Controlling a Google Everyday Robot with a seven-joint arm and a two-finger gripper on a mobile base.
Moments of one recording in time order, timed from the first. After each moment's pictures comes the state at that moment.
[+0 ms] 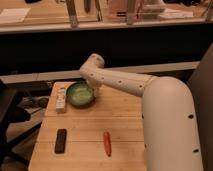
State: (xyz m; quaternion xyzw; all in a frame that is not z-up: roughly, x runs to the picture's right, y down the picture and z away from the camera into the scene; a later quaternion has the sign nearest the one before) arm -0.039 -0.022 0.895 -0.11 -0.11 -0.69 0.71
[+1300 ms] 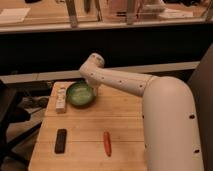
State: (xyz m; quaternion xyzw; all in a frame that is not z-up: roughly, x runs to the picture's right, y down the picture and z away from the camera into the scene) arm -0.044 -0.028 0.894 -0.10 -0.11 -0.72 0.68
